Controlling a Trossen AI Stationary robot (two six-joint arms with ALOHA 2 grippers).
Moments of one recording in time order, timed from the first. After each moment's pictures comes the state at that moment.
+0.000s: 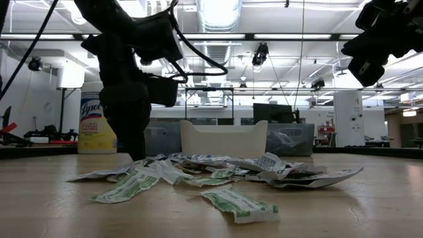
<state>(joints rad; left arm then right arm) -0.09 1.76 0.91 -0.46 0.01 -0.42 0.12 0.32 0.27 -0.22 0.01 0.52</state>
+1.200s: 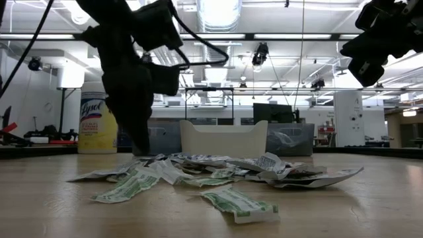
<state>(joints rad) -0.10 1.64 0.93 -0.45 0.01 -0.43 0.12 0.32 0.27 -0.22 0.03 0.52</state>
